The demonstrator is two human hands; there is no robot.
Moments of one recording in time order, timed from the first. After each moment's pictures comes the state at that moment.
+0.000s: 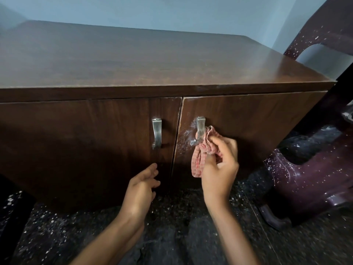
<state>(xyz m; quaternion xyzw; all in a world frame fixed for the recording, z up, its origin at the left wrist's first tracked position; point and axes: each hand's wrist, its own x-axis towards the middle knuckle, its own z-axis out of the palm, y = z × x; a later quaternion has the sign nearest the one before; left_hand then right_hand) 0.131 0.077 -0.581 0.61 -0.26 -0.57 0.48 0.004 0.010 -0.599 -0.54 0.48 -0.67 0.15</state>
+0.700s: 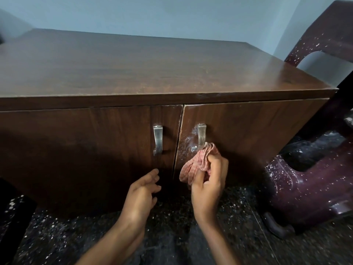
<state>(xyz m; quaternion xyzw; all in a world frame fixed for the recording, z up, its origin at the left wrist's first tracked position) 0.129 0.075 -0.577 0.62 -0.24 -0.57 0.49 0.012 0.013 -0.641 -0.59 0.49 -0.64 0.08</state>
